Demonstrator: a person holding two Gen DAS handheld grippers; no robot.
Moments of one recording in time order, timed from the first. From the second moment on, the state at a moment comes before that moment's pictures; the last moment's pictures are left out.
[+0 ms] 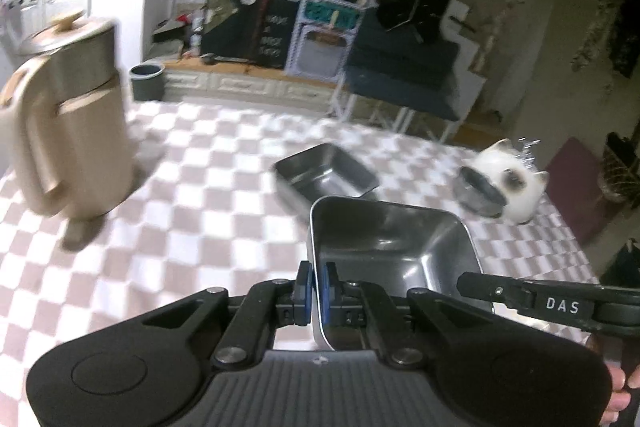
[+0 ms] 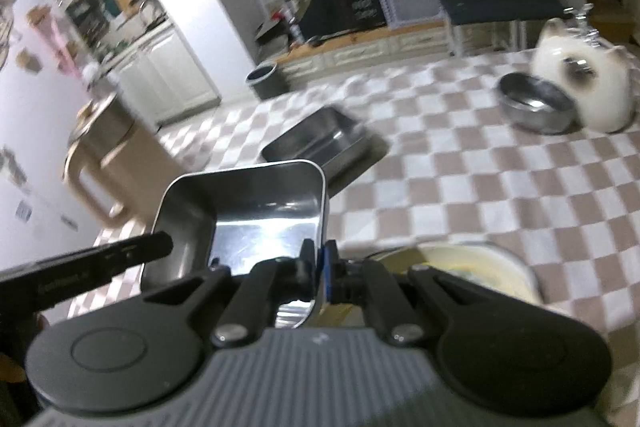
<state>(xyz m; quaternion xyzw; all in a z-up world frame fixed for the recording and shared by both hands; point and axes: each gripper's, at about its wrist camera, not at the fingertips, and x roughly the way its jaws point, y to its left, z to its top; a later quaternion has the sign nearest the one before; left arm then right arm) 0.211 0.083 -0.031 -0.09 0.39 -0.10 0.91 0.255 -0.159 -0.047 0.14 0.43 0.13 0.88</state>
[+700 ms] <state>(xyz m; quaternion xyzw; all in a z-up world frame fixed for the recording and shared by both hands) 0.194 0.173 -0.088 -0.06 0.49 -0.03 0.87 0.264 -0.028 -0.109 0.03 0.53 0.18 0.83</state>
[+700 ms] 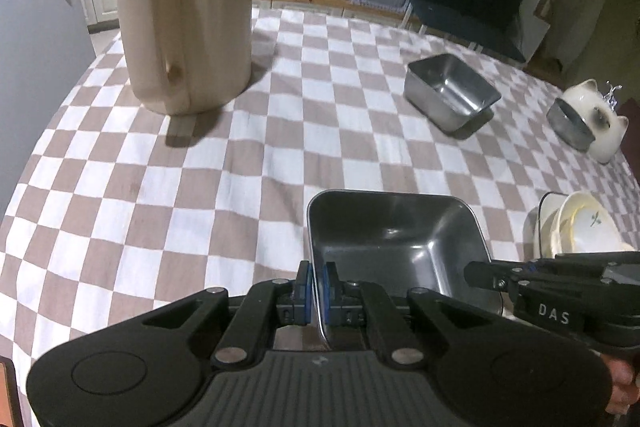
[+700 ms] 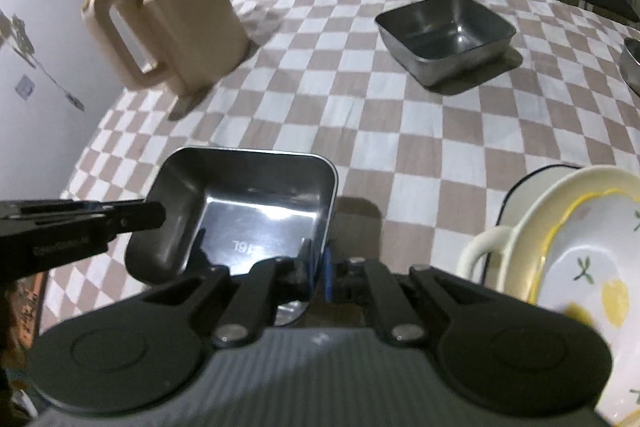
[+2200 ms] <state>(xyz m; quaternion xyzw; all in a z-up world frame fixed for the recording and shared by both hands) 0.255 0.122 -0.061 -0.18 0.41 -0.01 0.89 0.314 -0.118 -0.040 0.02 0.35 0.15 0.92</state>
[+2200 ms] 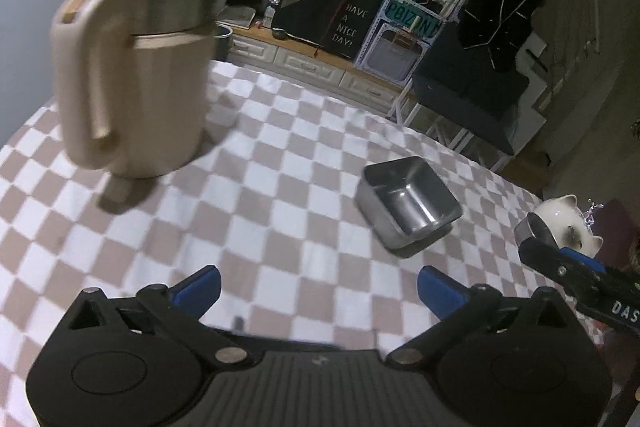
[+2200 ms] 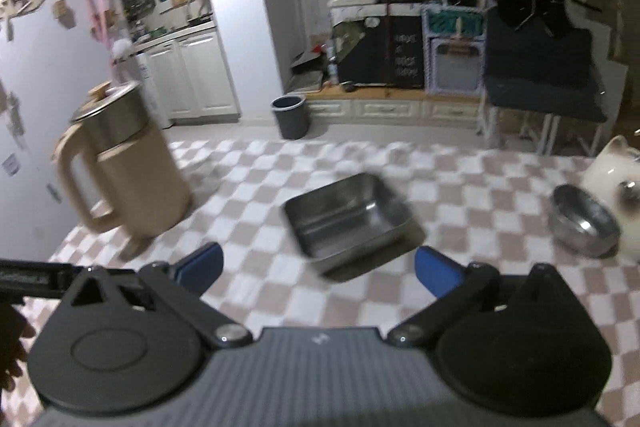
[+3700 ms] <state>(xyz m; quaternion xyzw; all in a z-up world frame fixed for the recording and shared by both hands) 0.376 0.061 -0.136 -0.23 0.41 0.03 0.88 0.472 -0.156 -0.124 0.02 0.39 0.14 0.91</state>
